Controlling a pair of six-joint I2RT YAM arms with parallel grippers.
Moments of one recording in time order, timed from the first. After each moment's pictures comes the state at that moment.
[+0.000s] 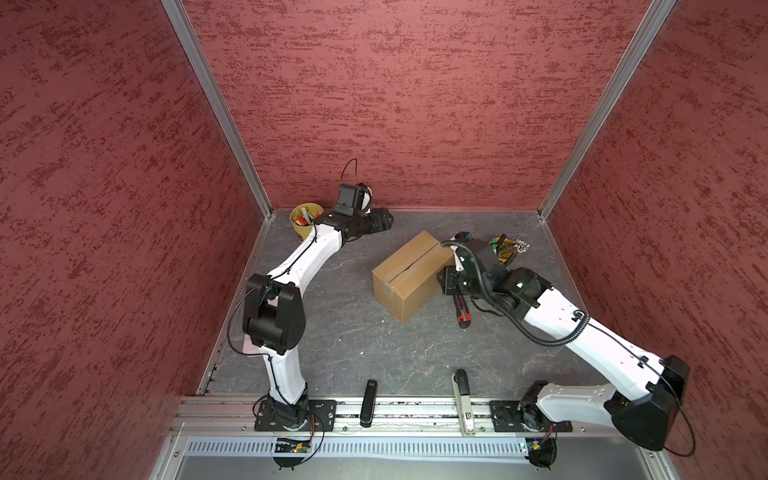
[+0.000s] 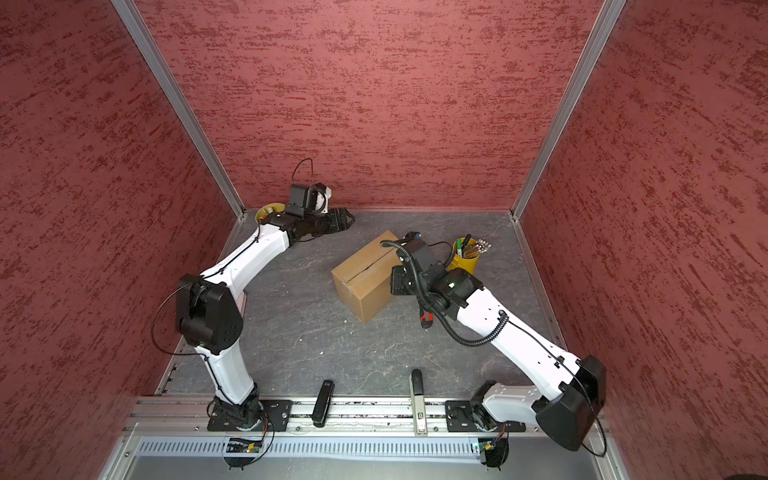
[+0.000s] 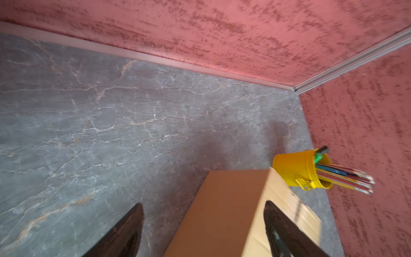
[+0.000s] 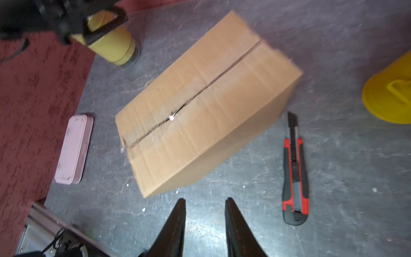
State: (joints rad) left arm -0.34 1.78 1.63 -0.50 0.24 -0.47; right arm 0.66 1.27 1.26 -0.74 0.10 0.59
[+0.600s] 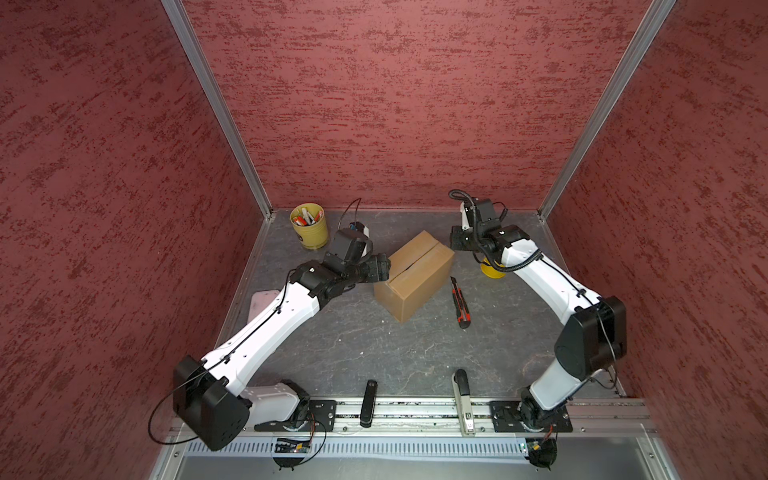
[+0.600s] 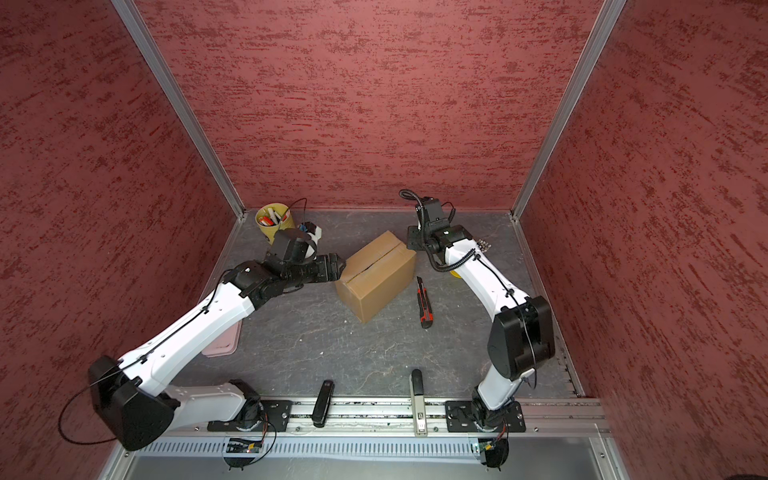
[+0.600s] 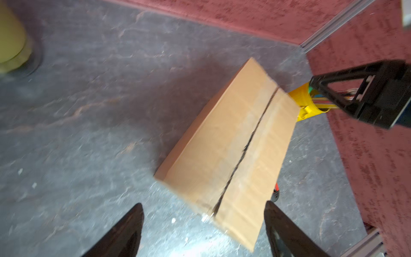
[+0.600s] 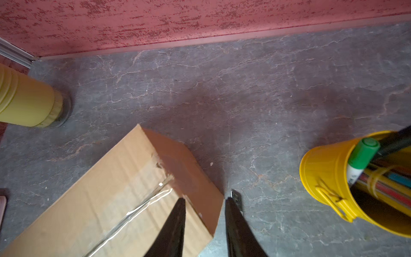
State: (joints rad) left arm -0.57 1.22 1.15 -0.67 -0.06 -0.56; right arm 0.36 1.71 1.51 -0.60 0.03 0.36
